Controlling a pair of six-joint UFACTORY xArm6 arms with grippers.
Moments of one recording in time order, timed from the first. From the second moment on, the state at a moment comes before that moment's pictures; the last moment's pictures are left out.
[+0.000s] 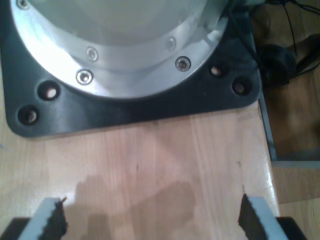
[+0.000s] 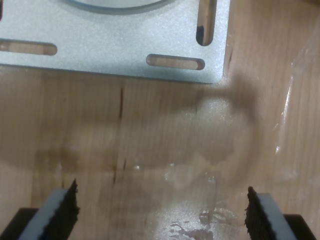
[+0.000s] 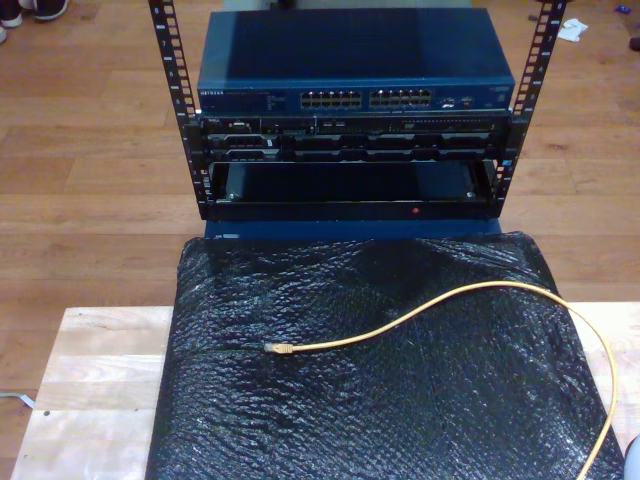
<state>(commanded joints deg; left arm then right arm) 83.2 -28.3 -6.4 3.2 60.5 -180.6 -86.2 -36.7 -0.9 5.2 52.1 -184.2</state>
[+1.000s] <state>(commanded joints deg) 83.1 -29.0 -9.6 3.5 65.3 -180.8 -86.3 -38.7 -11.3 5.2 67.5 -183.5</state>
